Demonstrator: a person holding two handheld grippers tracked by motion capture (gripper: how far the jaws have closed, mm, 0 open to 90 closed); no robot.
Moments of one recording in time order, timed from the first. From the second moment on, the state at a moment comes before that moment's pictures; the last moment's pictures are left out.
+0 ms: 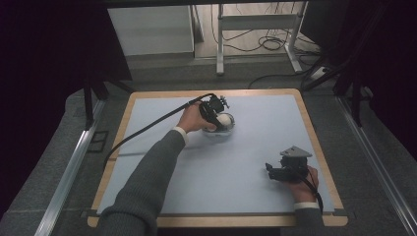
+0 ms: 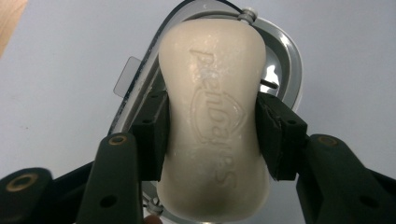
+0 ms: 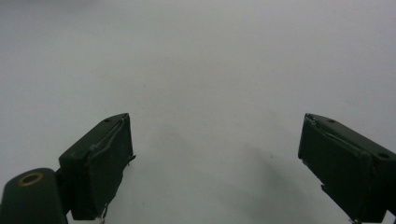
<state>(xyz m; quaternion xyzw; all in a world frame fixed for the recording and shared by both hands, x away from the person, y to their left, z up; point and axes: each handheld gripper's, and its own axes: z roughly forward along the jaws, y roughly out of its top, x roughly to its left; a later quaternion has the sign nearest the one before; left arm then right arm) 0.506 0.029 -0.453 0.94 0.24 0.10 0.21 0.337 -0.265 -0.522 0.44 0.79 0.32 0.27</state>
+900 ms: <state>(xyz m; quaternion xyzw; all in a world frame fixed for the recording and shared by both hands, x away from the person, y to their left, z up) 0.424 0.108 -0.425 0.89 0.30 0.10 0.33 0.336 -0.263 -0.520 0.44 0.79 0.32 0.27</state>
